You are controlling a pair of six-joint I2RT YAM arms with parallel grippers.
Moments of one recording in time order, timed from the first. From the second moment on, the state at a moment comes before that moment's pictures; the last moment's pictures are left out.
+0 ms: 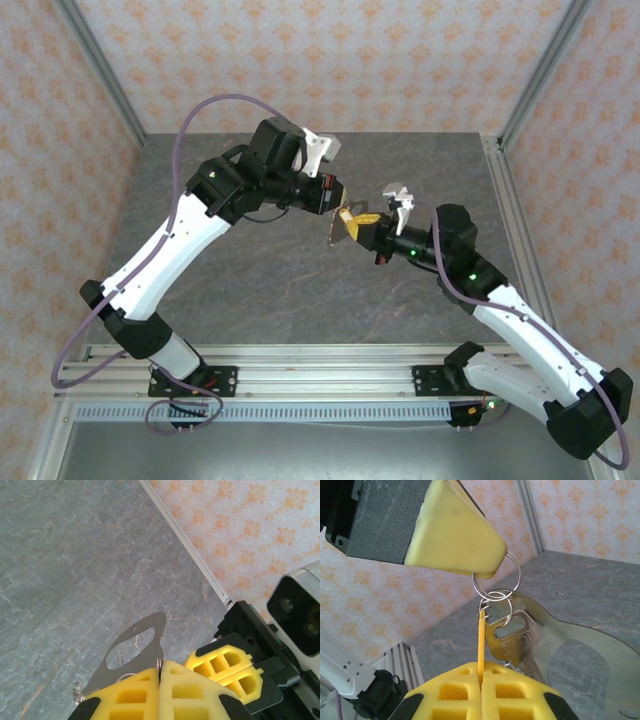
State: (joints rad) left arm -0.69 1.57 1.94 -1.02 0.30 -0.43; right arm 0.57 0.90 0.81 -0.04 -0.55 0.30
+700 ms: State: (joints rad) left arm -0.68 1.51 1.86 -1.03 0.34 -0.31; right arm 0.57 0.84 0.87 -0.15 -0.46 0.22
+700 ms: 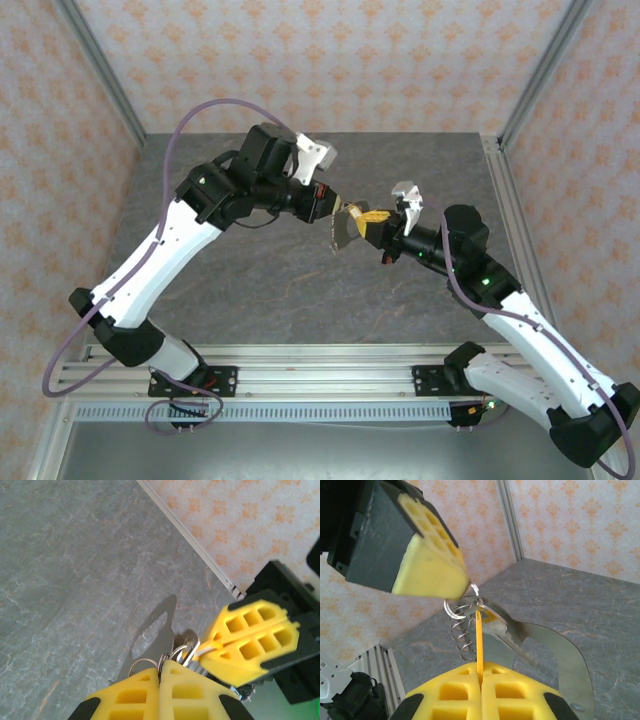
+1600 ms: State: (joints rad) left arm -0.68 1.54 1.87 -1.08 0.37 -0.18; right arm 0.57 0.84 0.93 -0.30 -0.39 0.08
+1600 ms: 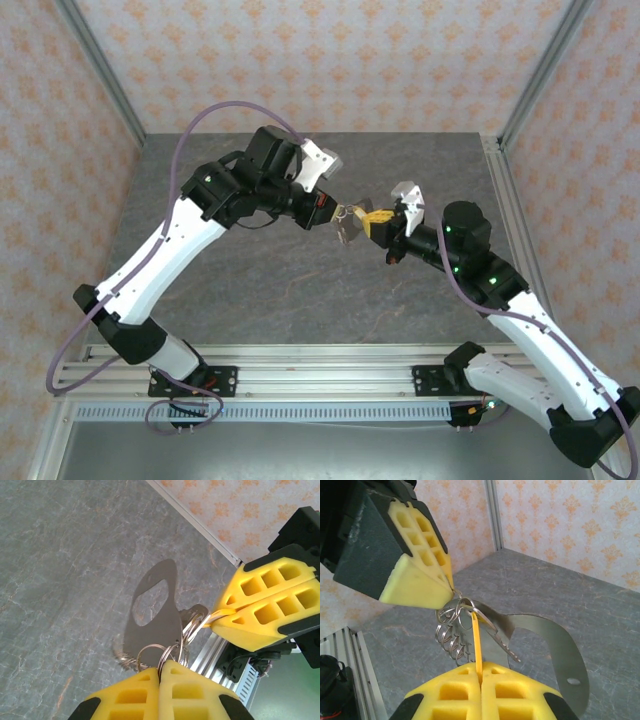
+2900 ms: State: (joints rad) left arm -0.54 1.28 1.46 -0.92 0.21 -0.23; right arm 0.57 1.05 1.07 -0.43 -0.34 0.06
